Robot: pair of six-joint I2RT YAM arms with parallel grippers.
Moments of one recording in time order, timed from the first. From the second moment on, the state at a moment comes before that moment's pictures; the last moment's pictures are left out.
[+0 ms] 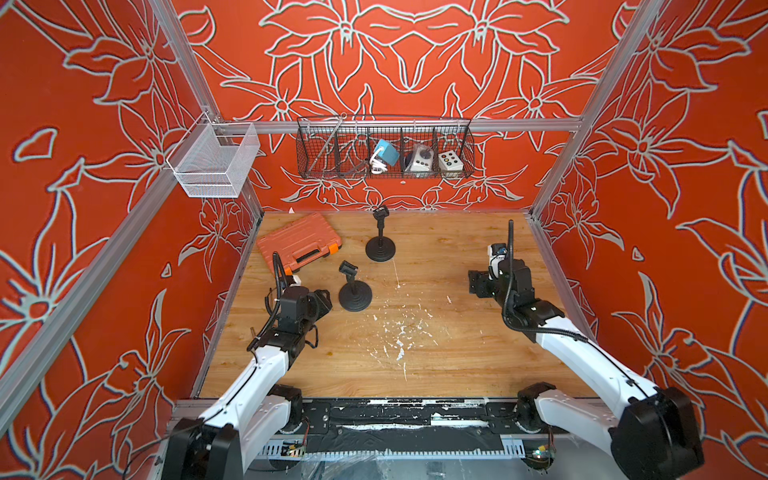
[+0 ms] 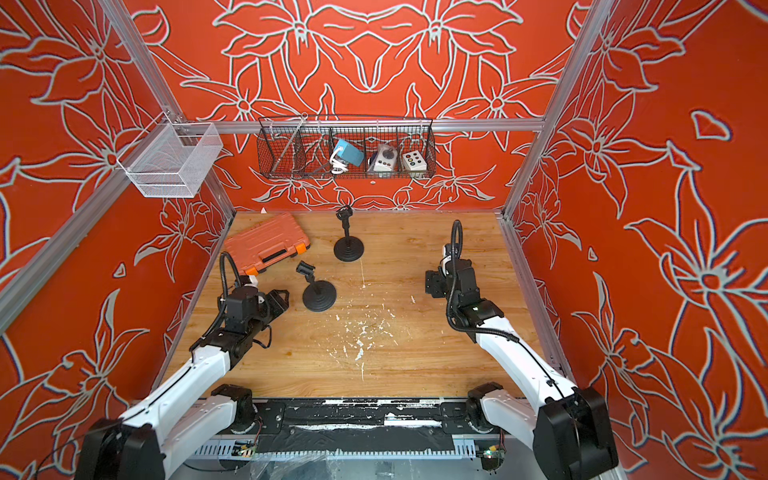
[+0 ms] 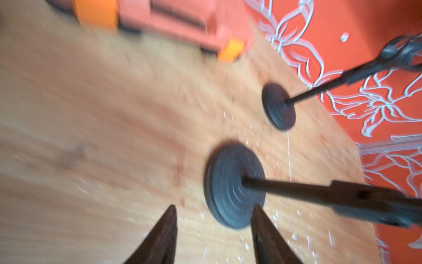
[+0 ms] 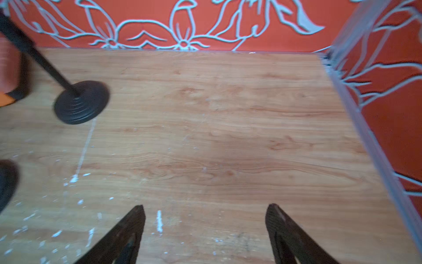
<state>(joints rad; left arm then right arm) -0.11 0.87 0.38 -0.02 -0.06 -0.68 0.33 1.05 0.64 -0.12 0.27 0.12</state>
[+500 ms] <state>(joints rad) -0.10 1.37 0.38 0.40 -0.22 -0.07 0.13 1.19 0.33 0.39 0.31 -0.11</state>
